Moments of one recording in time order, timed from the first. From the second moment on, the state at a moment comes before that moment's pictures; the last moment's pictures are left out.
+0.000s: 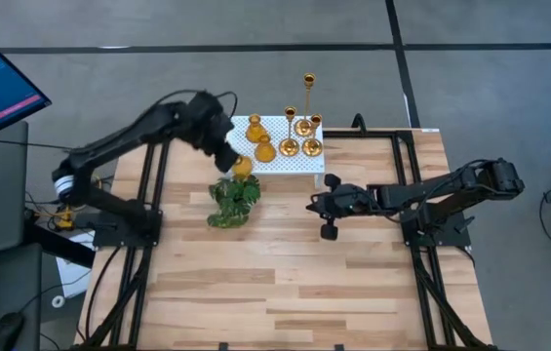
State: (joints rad) left arm 0.52 1.19 1.40 -0.98 0.24 -0.16; right arm 0.03 1.33 0.61 0.10 0.20 -0.06
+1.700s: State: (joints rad) left arm 0.59 1.40 1.57 -1.04 0.14 -0.09; right arm 0.08 1.33 0.61 0.08 0.16 -0.05
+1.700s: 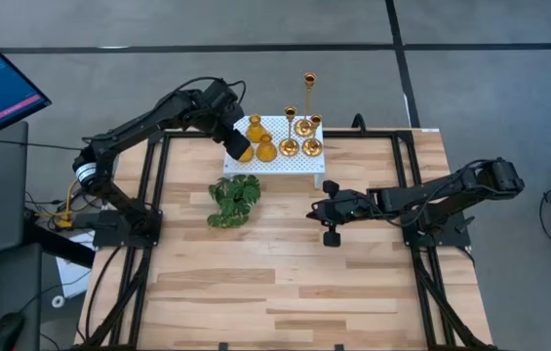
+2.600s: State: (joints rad) left arm 0.59 1.36 1.57 -1.01 0.03 -0.08; right arm 0.08 1.33 0.61 0.06 0.16 -0.05
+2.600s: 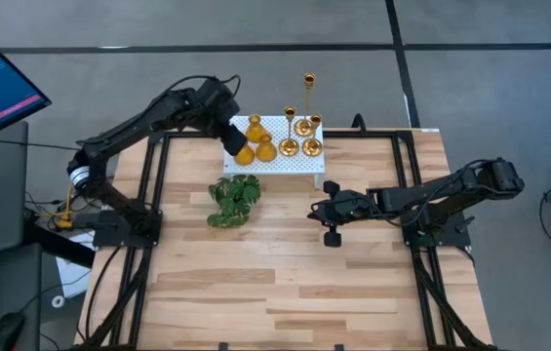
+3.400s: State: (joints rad) left arm 0.21 0.99 1.43 -0.77 0.03 0.10; right arm 0.08 1.33 0.61 0.14 0.16 -0.03
